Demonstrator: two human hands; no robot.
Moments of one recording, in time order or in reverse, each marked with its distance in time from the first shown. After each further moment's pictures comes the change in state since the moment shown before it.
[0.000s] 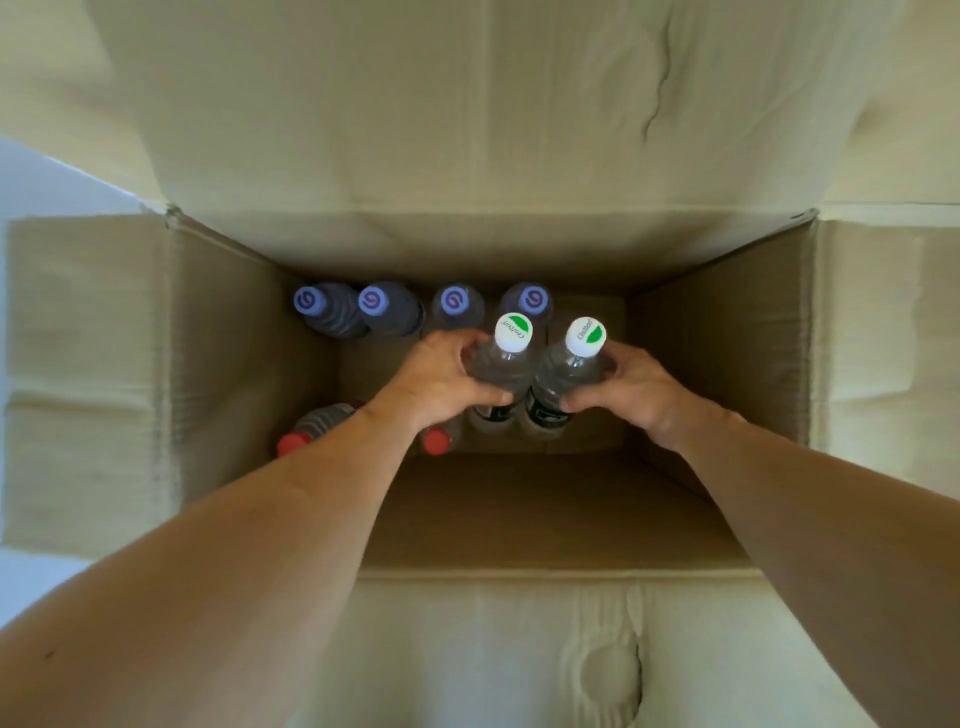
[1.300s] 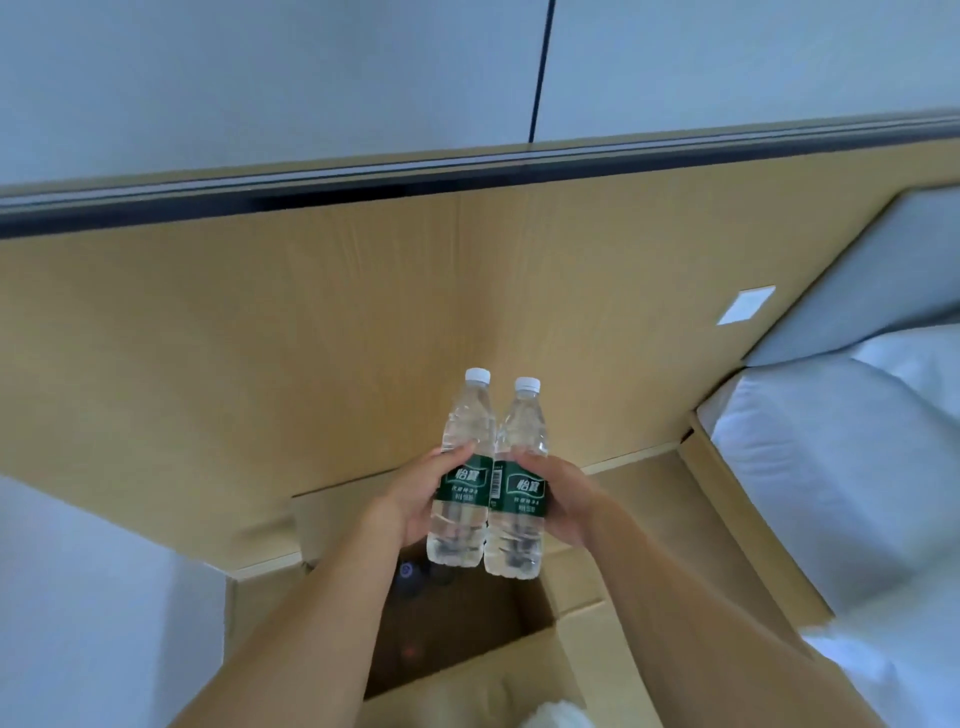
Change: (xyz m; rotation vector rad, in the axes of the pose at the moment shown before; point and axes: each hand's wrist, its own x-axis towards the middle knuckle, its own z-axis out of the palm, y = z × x) left_hand -0.378 0.399 -0.144 -0.594 -0.262 0.091; right_hand -0.496 -0.219 -0.106 0.883 0.056 -0.353
